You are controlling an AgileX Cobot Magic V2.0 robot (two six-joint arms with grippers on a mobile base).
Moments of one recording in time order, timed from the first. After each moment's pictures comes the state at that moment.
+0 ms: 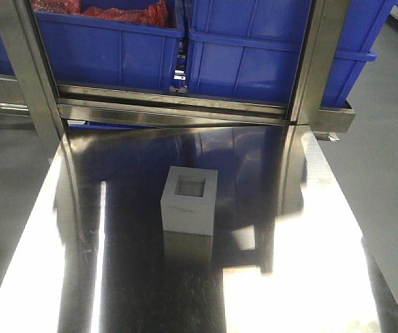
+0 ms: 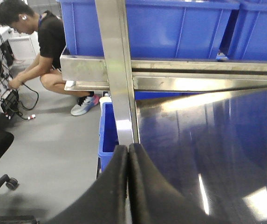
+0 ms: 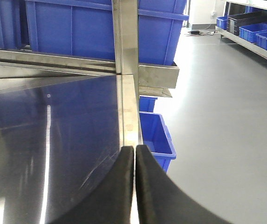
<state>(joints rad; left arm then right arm) 0.07 0.51 -0.55 -0.01 0.41 0.02 -0.03 -0.01 0.03 0.01 0.22 0.01</state>
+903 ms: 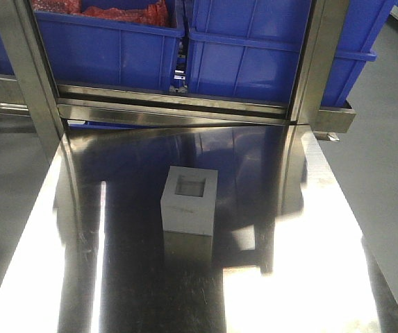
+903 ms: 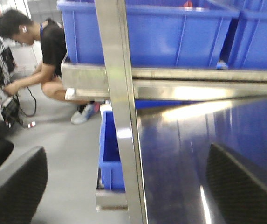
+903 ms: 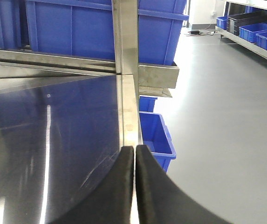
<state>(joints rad) 0.07 0.52 -0.55 -0.01 0.35 0.02 -0.03 -0.01 0.03 0.01 0.22 0.01</state>
